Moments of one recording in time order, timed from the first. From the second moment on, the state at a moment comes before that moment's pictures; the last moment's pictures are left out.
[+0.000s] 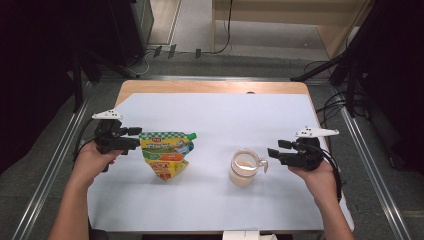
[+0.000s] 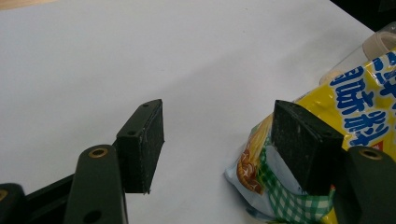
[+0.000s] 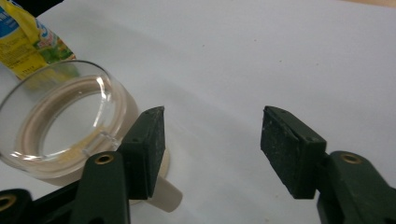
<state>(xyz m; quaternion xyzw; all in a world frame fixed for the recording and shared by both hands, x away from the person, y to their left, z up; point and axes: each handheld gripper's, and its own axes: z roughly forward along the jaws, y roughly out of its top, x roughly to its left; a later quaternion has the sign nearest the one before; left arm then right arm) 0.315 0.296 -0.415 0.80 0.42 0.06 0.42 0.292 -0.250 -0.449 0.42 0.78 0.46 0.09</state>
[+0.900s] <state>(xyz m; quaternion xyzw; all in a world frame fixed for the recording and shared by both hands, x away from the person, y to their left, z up) 0.316 0.300 -0.420 0.80 0.43 0.06 0.41 0.312 -0.280 -0.483 0.47 0.77 0.42 0.14</state>
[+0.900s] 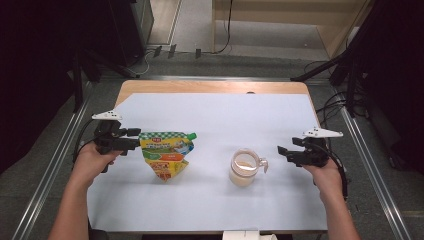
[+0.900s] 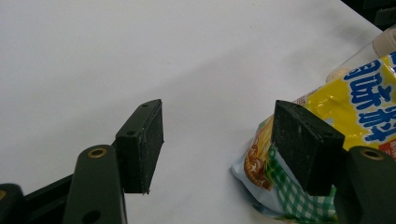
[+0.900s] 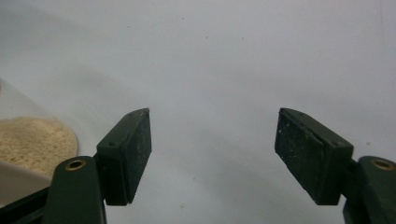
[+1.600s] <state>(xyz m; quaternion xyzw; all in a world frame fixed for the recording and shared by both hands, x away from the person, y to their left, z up) 0.319 0.302 -0.422 0.79 0.44 0.05 0.42 0.314 -0.276 -0.488 0.47 0.77 0.40 0.14</state>
